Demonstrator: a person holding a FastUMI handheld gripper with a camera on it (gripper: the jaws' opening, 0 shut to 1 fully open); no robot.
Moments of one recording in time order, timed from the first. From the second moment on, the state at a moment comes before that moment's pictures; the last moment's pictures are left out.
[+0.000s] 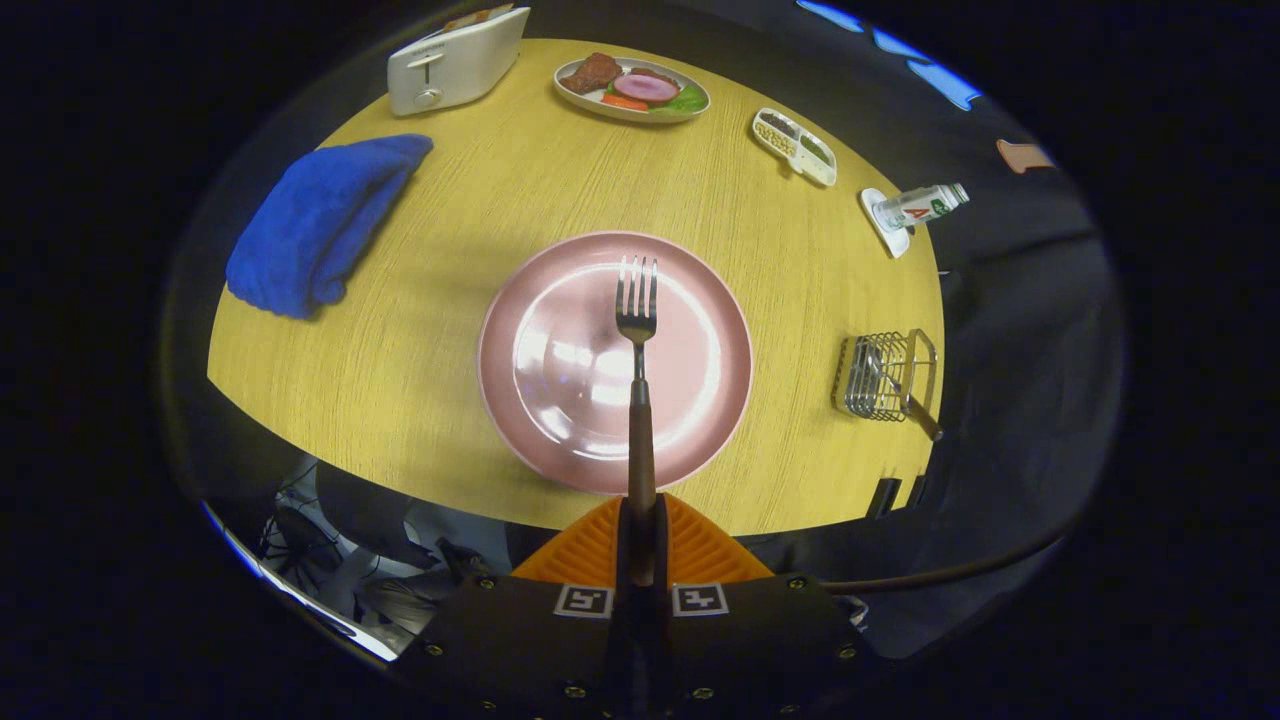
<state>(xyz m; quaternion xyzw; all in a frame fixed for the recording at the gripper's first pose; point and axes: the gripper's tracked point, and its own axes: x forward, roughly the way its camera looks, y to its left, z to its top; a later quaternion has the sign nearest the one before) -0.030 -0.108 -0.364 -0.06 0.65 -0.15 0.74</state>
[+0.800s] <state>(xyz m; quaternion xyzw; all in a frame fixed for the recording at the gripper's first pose) -0.049 -0.238 -0.299 0.00 0.61 -0.30 0.73</state>
